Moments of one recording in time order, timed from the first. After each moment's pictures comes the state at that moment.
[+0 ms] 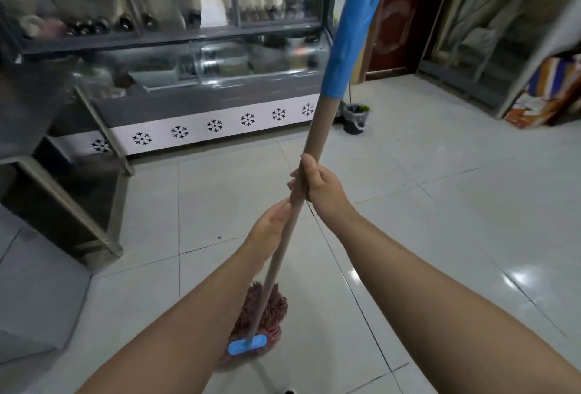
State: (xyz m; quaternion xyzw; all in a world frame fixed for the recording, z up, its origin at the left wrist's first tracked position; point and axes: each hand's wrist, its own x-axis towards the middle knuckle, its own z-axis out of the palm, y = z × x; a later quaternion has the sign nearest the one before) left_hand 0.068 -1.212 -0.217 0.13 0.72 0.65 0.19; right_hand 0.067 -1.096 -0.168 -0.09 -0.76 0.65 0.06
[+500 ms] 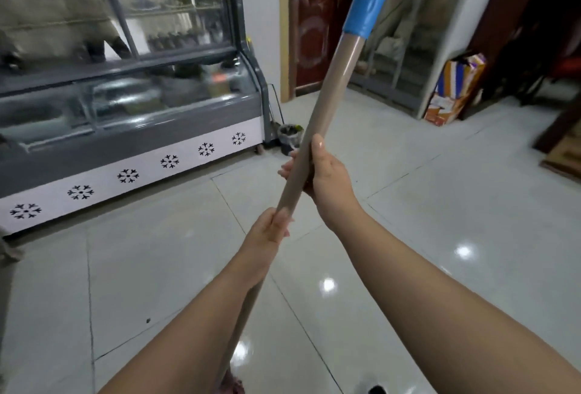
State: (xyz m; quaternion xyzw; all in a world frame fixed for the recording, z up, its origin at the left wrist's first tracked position) left_hand -0.076 -0.999 -0.196 0.19 0.74 0.61 0.20; right_hand -0.053 -0.883 -0.123 -0.12 -0.63 0.74 0.21
